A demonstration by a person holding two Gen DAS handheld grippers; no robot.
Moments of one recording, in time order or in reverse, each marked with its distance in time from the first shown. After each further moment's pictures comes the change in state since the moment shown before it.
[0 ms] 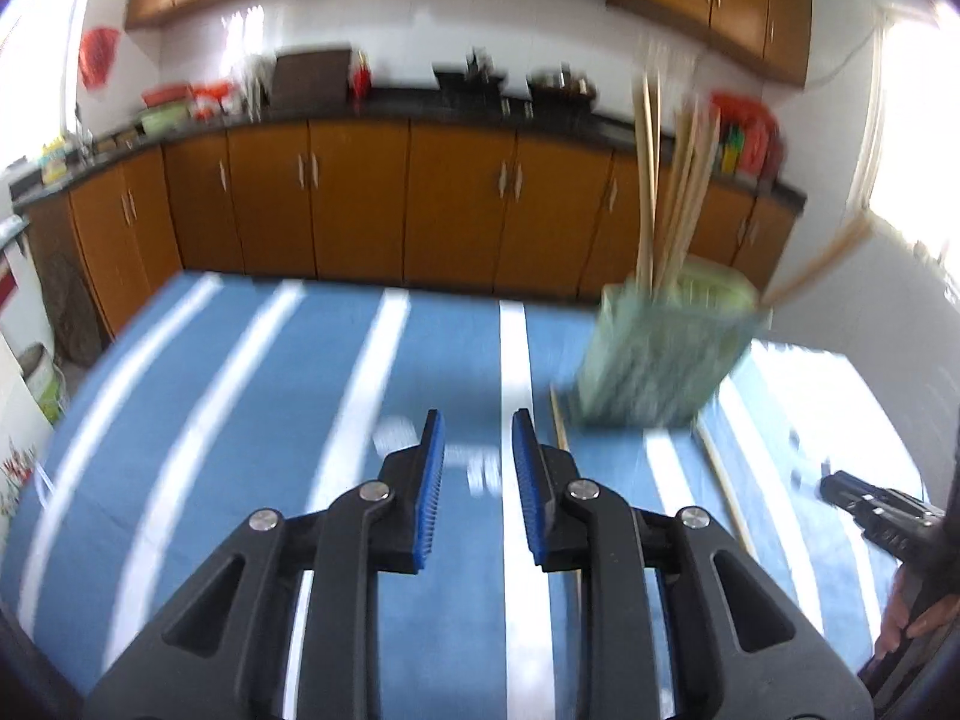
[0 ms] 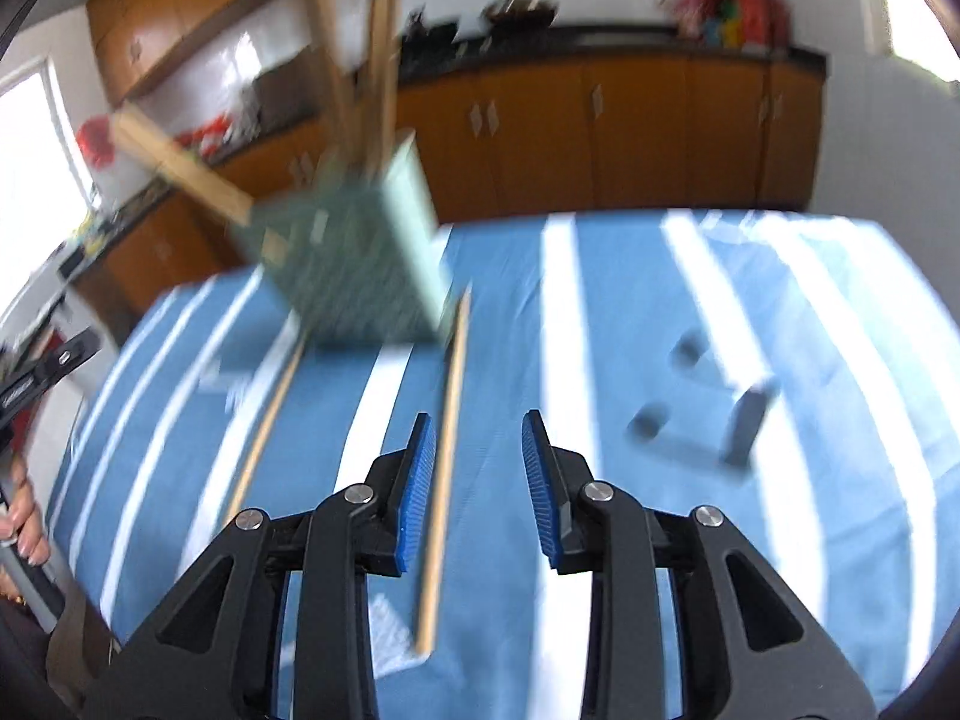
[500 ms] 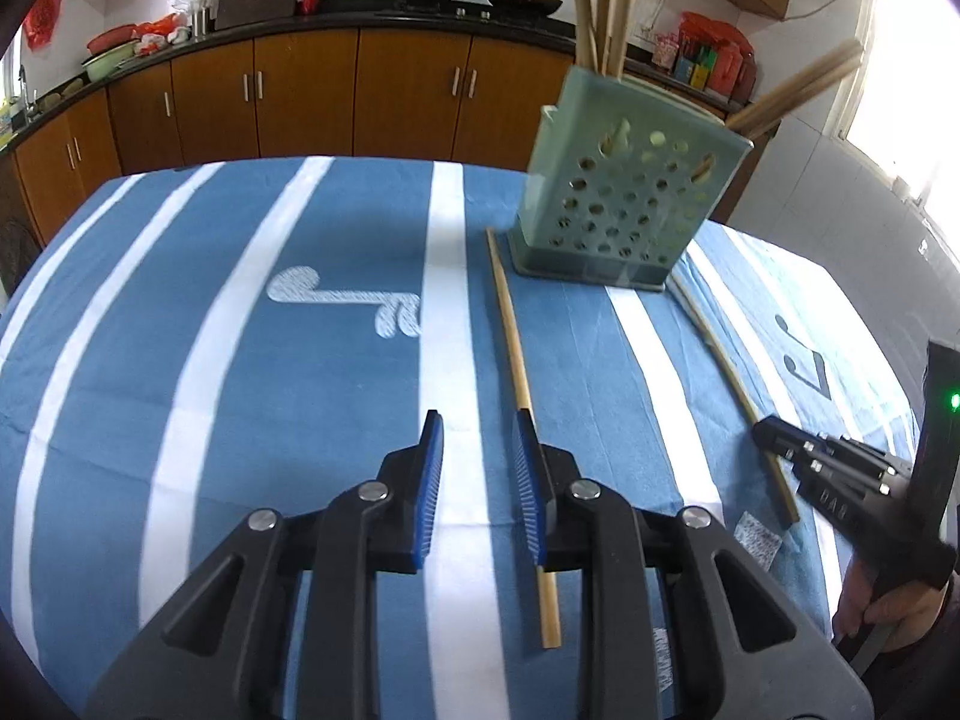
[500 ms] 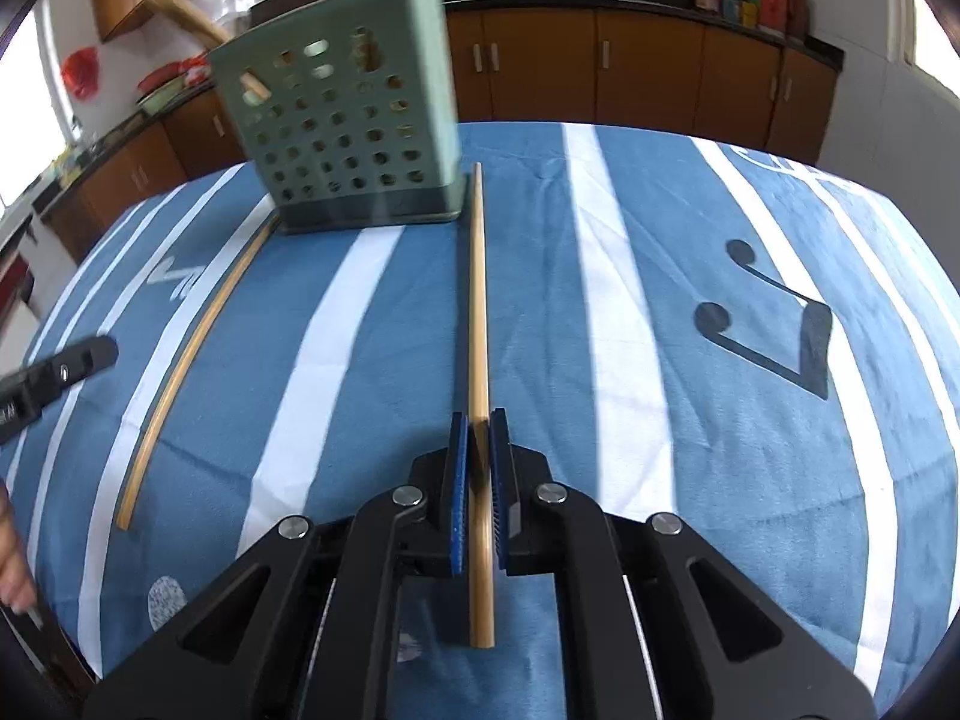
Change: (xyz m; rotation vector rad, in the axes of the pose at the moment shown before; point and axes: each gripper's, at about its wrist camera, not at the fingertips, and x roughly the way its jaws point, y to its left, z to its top) left arm 0.048 -0.035 -0.061 0.030 0.181 -0.092; right arm 0.045 0.008 -0.037 -0.038 0.074 -0.102
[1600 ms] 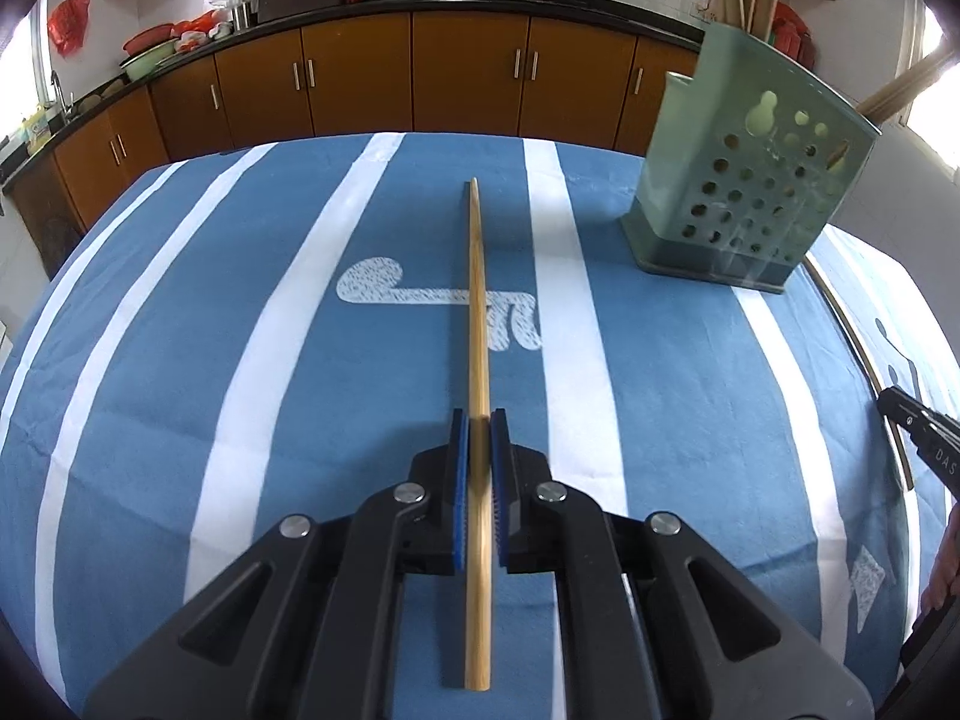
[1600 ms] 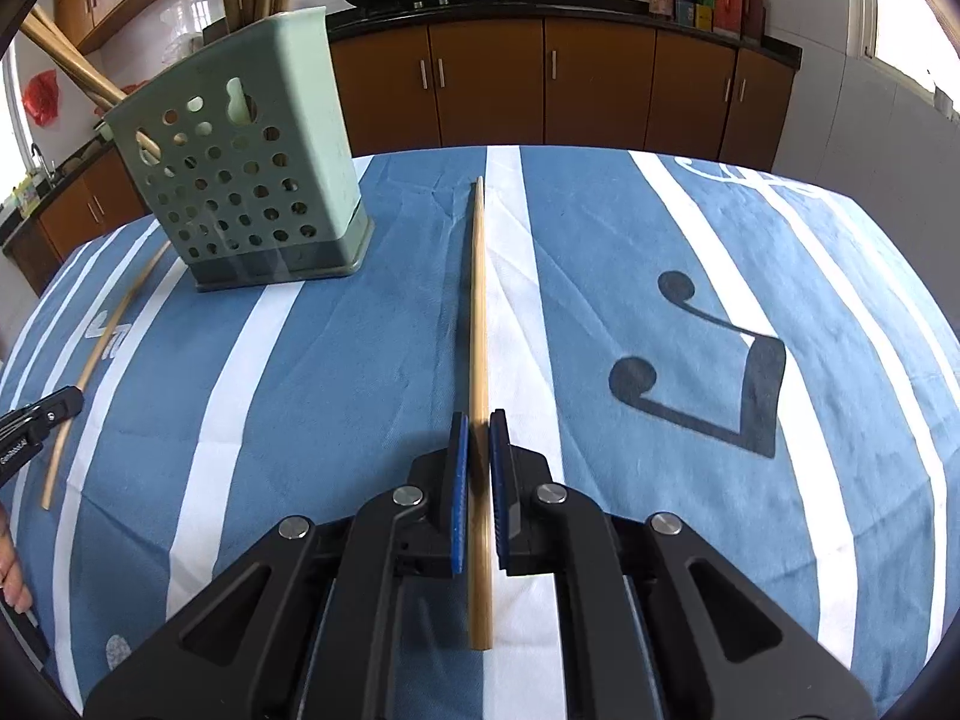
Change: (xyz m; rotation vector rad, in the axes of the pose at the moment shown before) left arm 0.040 0.035 0.013 -0.014 0.029 0.172; right arm 0.011 -0.032 0.025 0.031 -0.040 -0.093
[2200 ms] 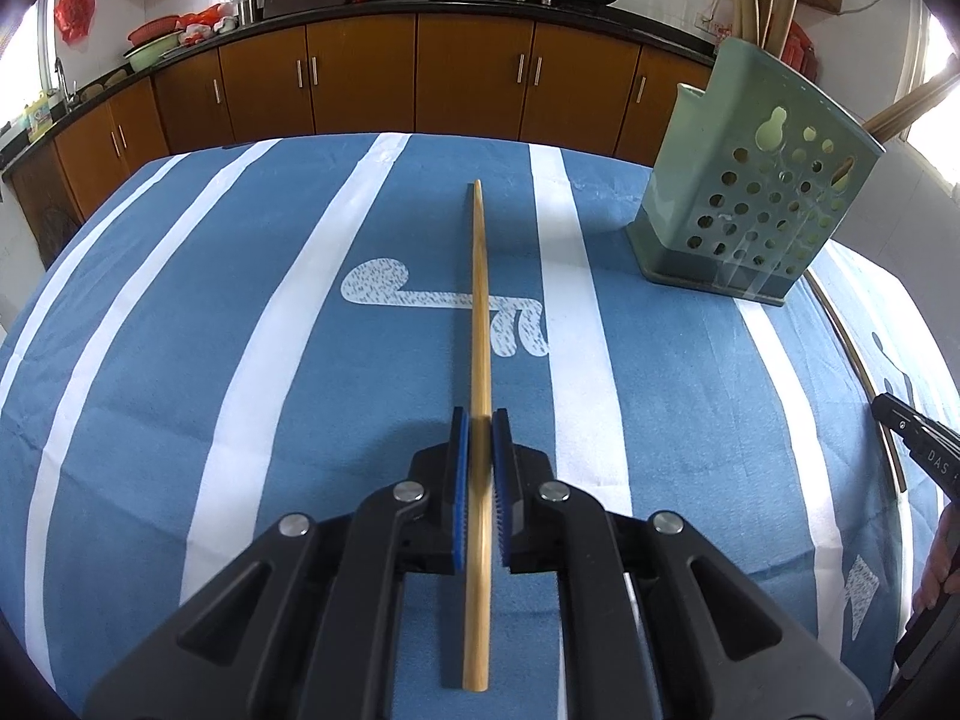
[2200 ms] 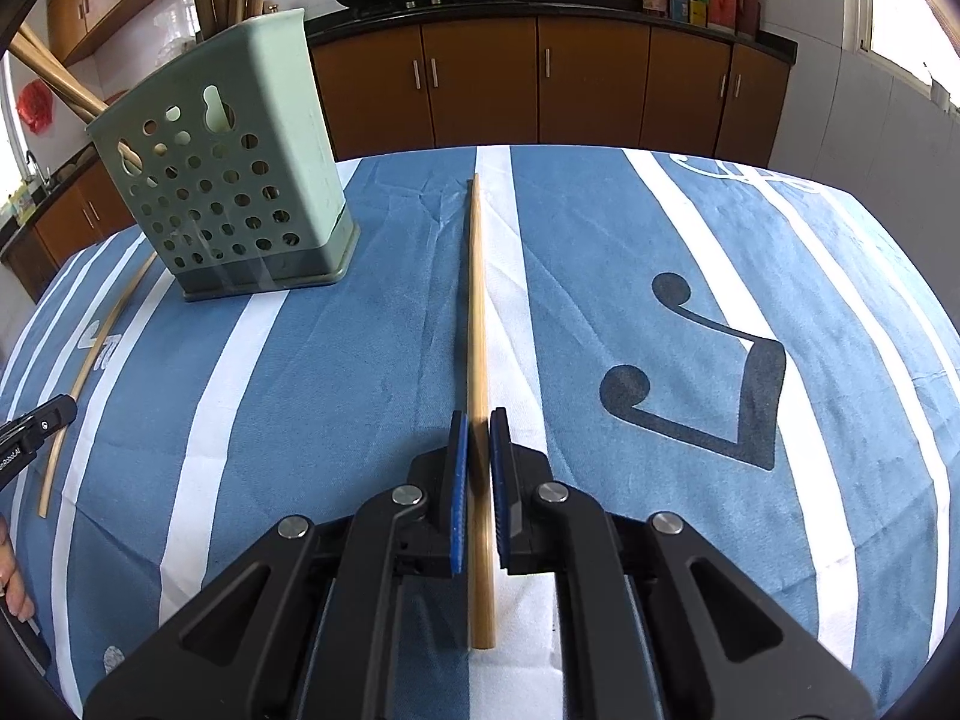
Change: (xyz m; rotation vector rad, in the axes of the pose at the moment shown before) left arm 0.001 0.004 -0.001 -0.031 -0.008 -0.022; right arm 0.002 -0.005 0.002 0.018 0.005 0.002
